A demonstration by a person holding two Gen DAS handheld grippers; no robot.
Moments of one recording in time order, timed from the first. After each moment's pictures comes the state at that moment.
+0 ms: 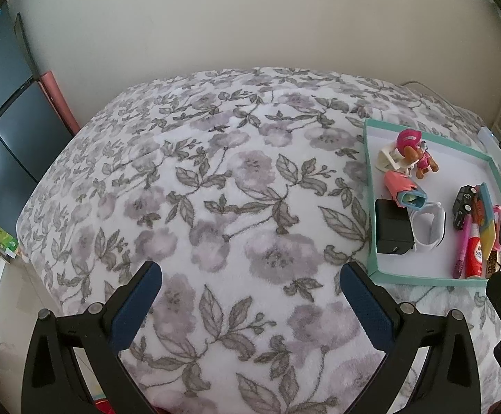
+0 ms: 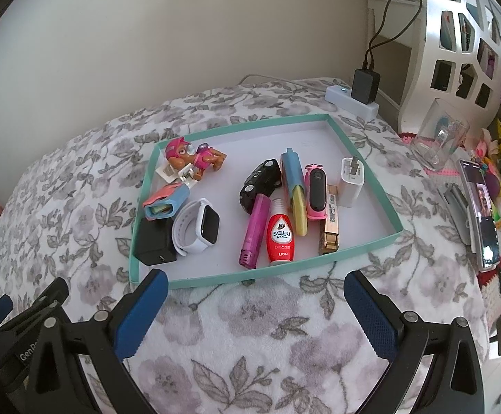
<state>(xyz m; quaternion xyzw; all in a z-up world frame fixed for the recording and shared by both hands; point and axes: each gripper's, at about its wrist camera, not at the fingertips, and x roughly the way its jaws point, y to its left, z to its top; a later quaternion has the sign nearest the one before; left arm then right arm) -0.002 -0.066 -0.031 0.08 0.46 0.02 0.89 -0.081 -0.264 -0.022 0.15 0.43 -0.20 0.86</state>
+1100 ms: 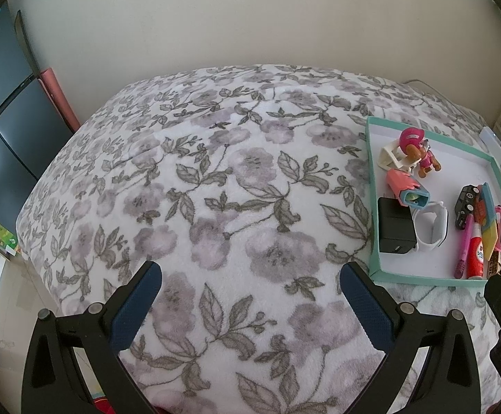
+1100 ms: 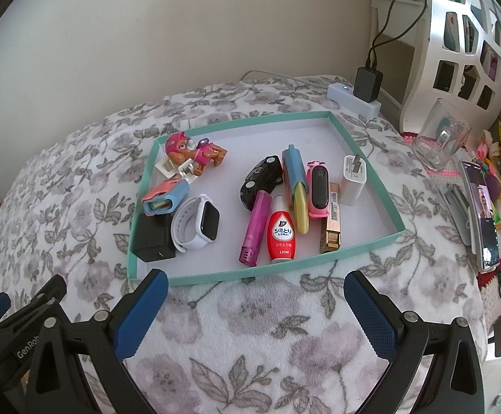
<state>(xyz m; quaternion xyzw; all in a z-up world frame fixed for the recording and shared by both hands) 0.000 -0.065 -0.033 0.08 0.46 0.02 0.88 -0.079 -0.263 -0.025 0.14 0.44 -0.20 0.86</state>
